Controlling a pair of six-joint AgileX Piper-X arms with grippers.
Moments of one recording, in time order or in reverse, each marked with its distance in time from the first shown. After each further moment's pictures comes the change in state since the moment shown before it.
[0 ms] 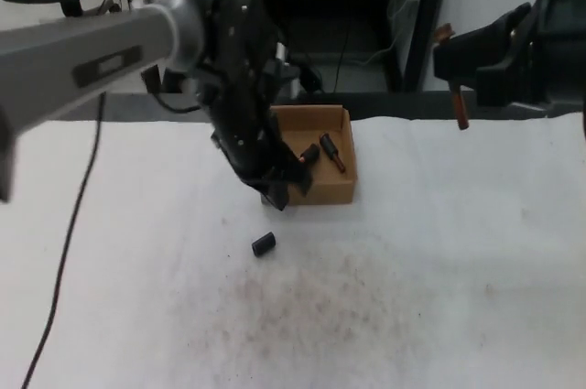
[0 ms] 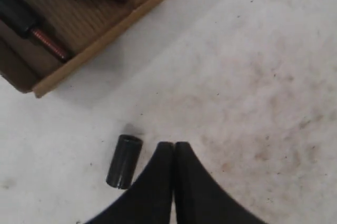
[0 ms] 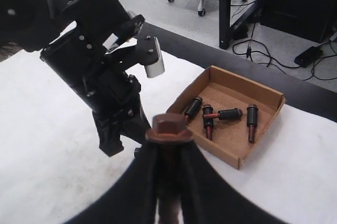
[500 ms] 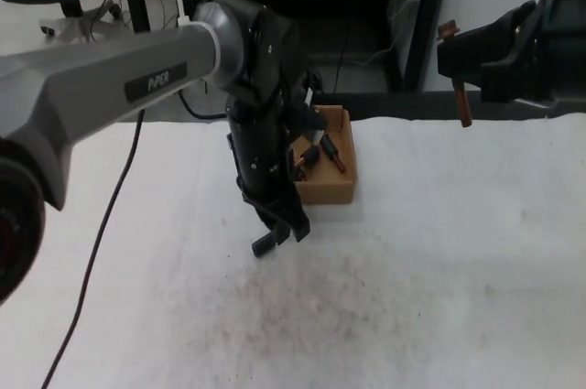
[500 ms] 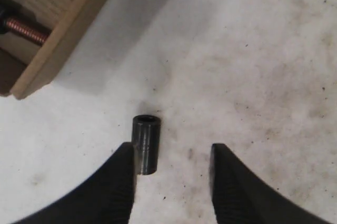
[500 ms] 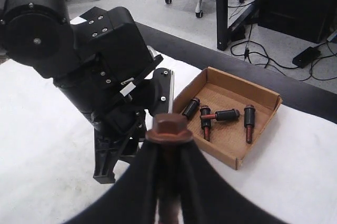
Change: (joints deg) left arm -2.1 2.3 -0.5 3.6 -8.0 6.6; right arm -0.7 0.0 0.0 -0.1 -0.5 0.0
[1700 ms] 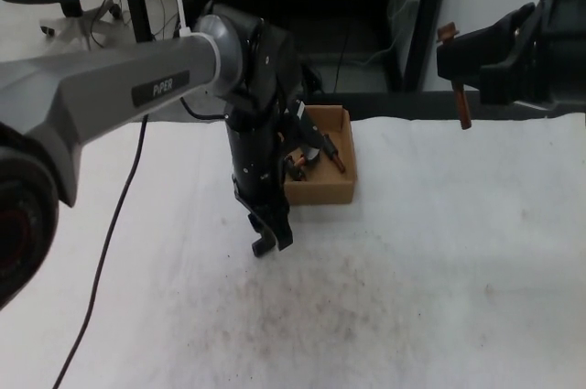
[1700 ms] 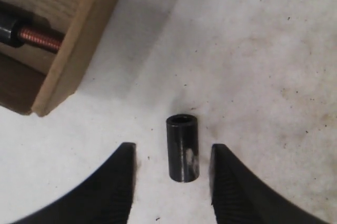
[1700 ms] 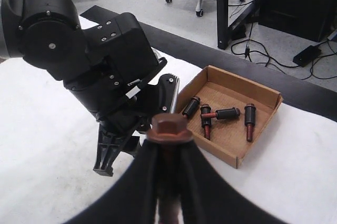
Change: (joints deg) left arm 1.1 2.7 0.0 -2.0 -3.3 10.4; right arm 0.0 0.0 0.1 0.0 -0.1 0.0
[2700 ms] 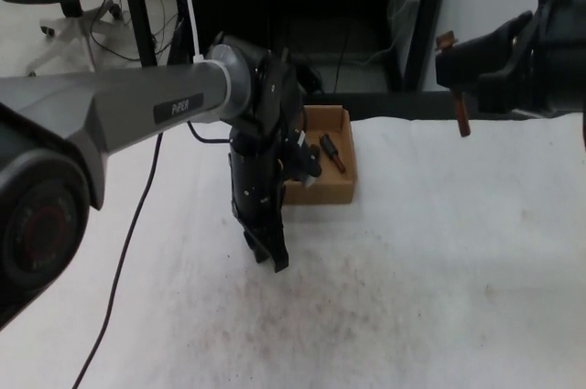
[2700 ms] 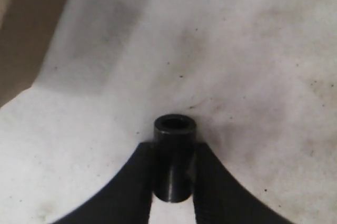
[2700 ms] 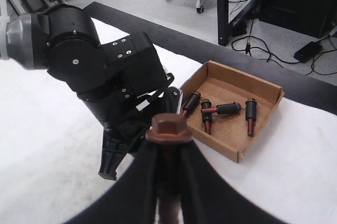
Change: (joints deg) left arm 0.0 3.4 0.0 0.8 -2.4 0.0; right arm 0.0 0.0 1.8 -0.4 0.0 0.0
